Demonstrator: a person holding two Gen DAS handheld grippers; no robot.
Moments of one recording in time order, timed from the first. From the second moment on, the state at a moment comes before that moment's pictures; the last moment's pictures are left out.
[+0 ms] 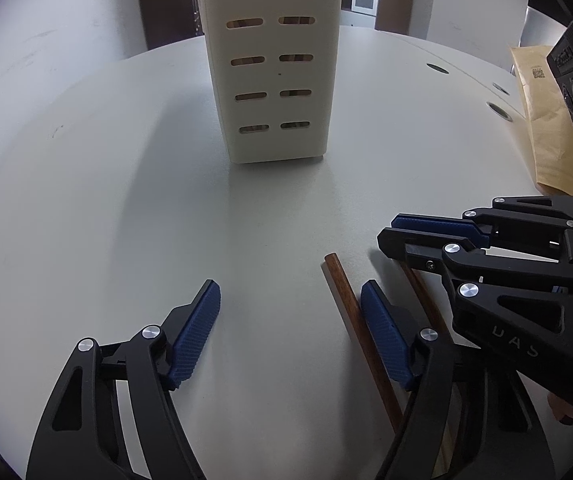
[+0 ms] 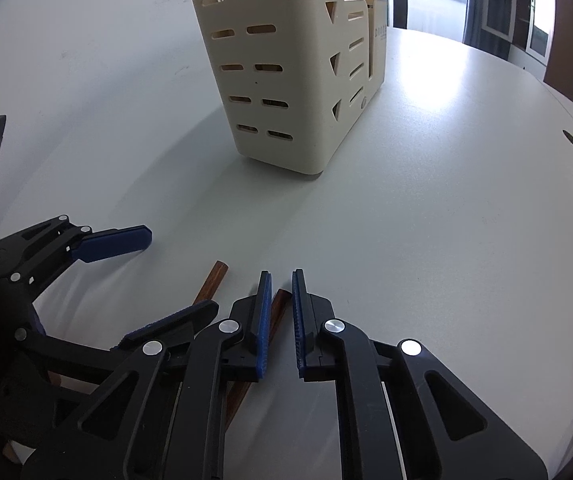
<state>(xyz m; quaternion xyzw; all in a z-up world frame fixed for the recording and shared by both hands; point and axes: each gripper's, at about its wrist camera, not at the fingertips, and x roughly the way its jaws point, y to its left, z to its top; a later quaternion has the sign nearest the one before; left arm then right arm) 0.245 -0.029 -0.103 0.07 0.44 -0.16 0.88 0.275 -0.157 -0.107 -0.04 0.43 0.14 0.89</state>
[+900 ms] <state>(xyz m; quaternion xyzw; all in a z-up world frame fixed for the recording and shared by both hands) 0.247 -0.013 -0.099 0.03 0.44 -0.16 0.88 0.239 -0.185 -0.095 -0.05 0.42 0.10 0.90</state>
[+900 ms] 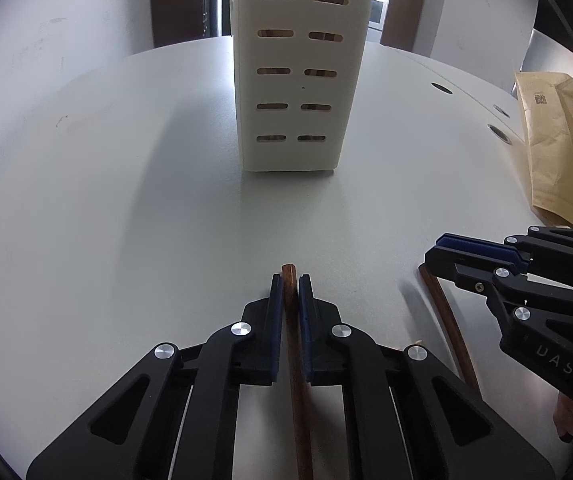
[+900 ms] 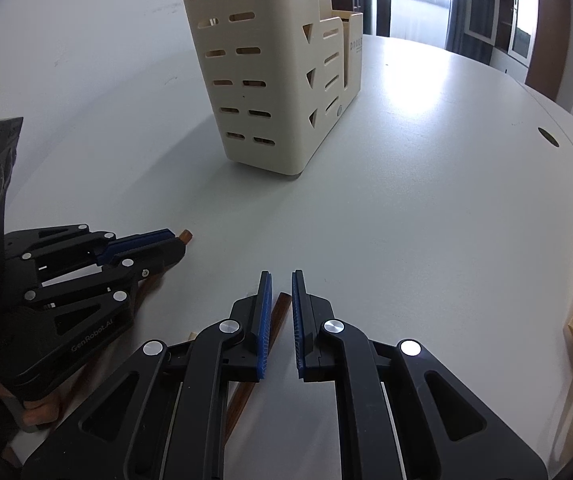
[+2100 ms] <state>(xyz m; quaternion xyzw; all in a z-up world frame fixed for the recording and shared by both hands) 0.204 0.025 0.018 -0.01 0.32 -0.18 0.93 0.166 -0.240 0.030 0.08 0.16 0.17 0.97</state>
